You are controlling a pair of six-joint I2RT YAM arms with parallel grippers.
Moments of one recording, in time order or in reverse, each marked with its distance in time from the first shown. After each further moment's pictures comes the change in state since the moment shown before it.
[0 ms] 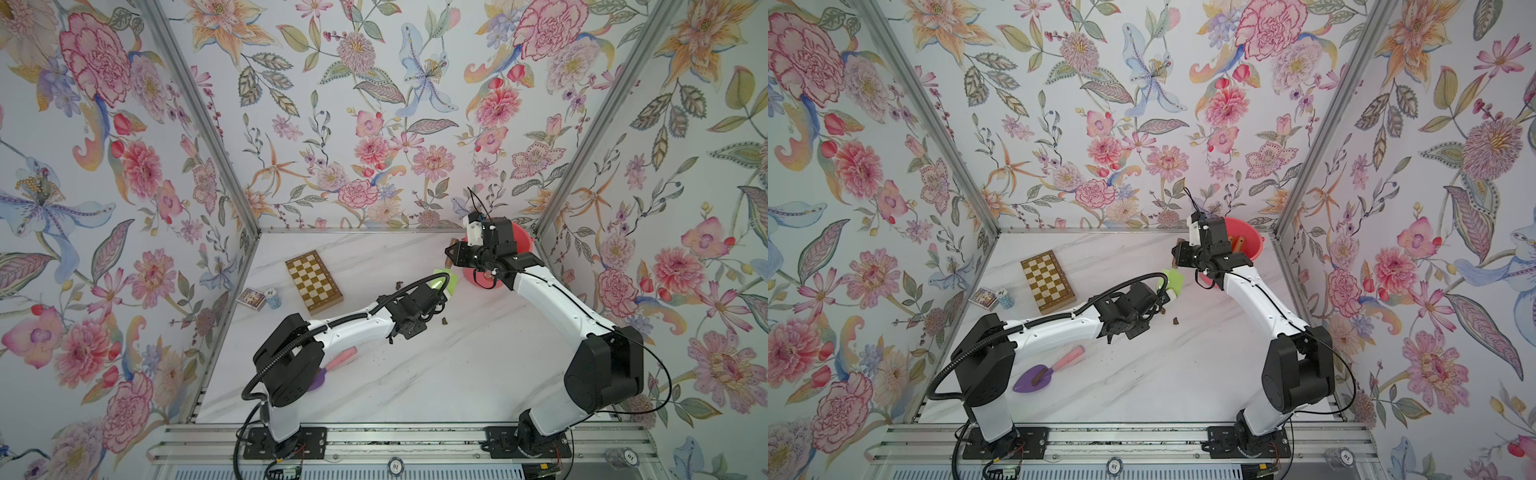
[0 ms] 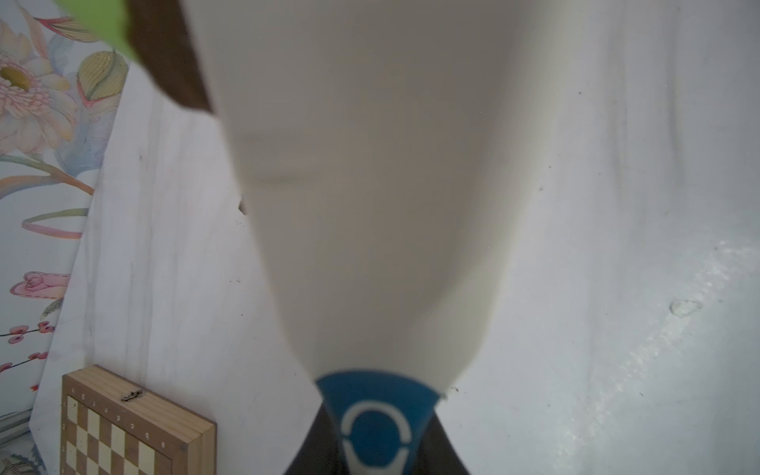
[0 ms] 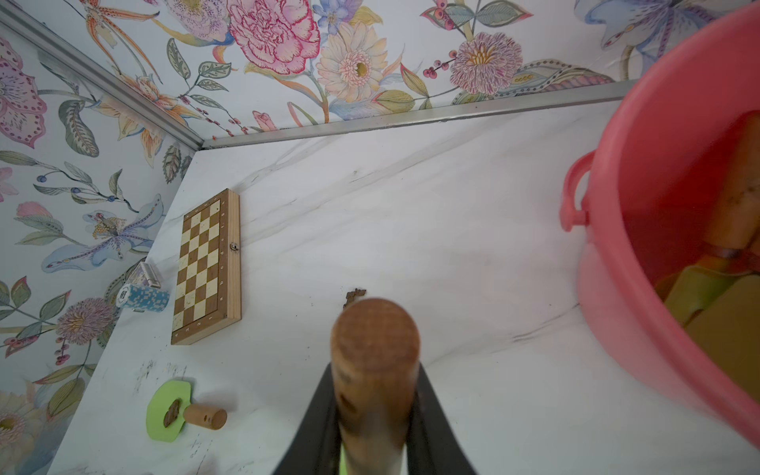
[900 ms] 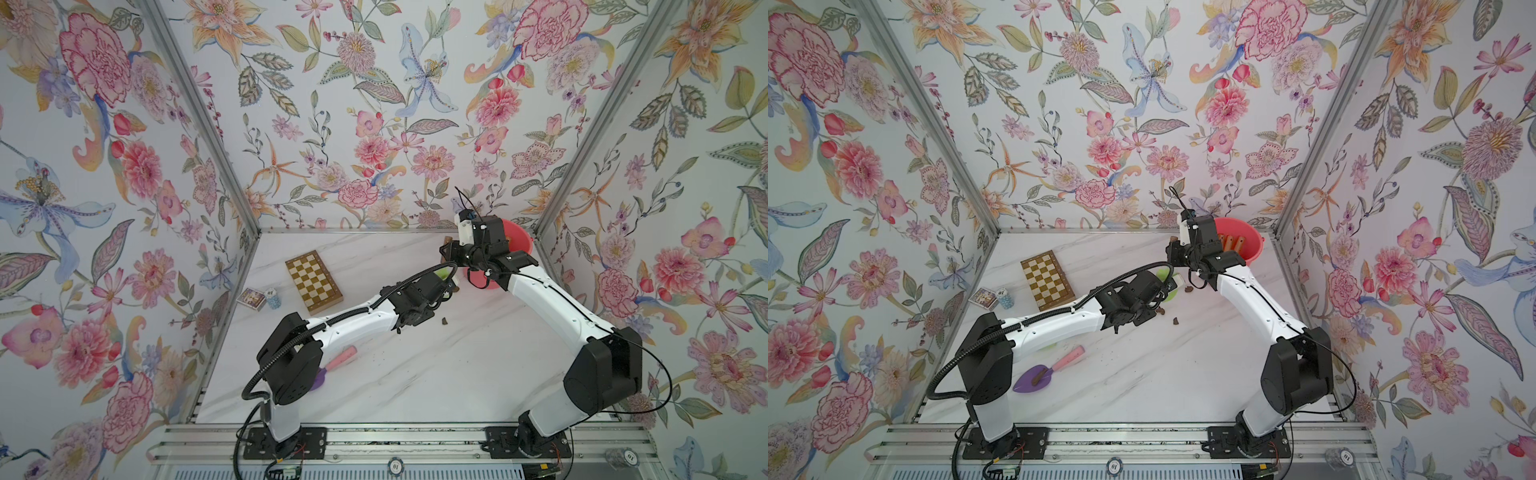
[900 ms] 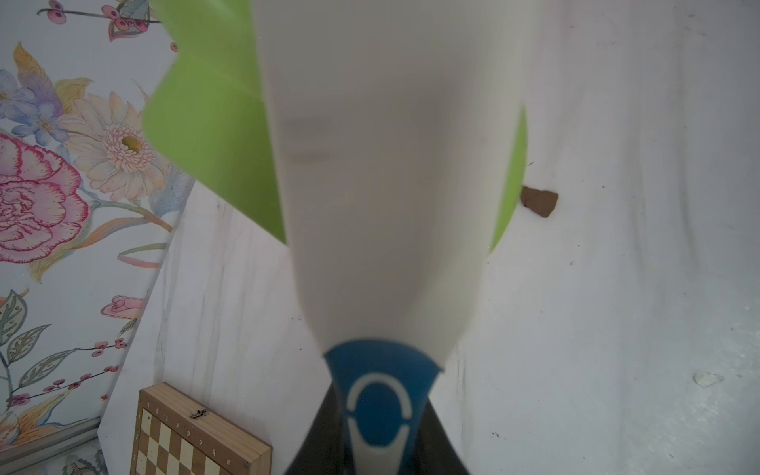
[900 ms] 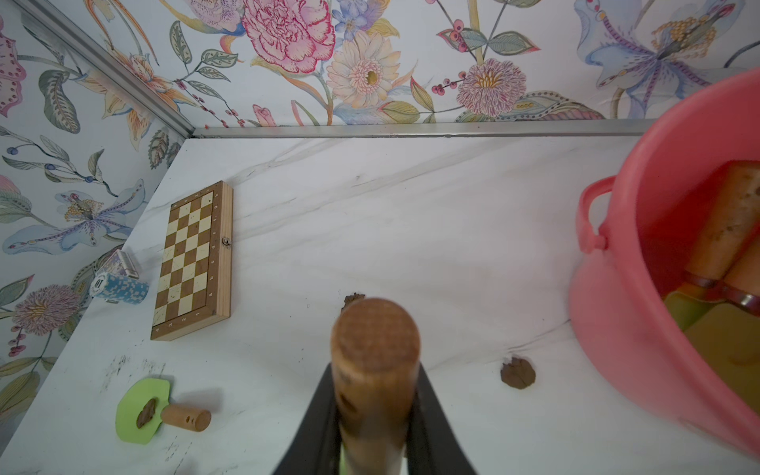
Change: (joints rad) left arm 0.015 0.032 0.142 0.024 -0.073 0.071; right arm 0.074 -0.005 0.044 -0.050 0.082 -0.056
